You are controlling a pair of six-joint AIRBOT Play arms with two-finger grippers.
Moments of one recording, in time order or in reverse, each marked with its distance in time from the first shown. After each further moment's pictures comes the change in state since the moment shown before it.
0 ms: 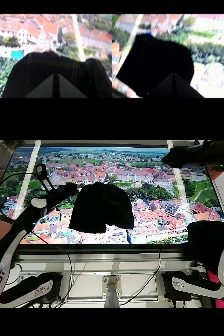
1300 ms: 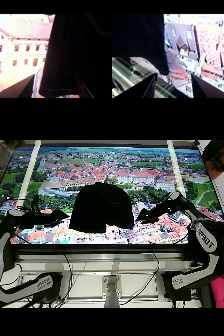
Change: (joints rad) left arm 0.422 -0.074 -0.132 0.221 -0.668 -0.208; right arm -0.029 -0.324 -0.579 0.151 -0.012 -0.160
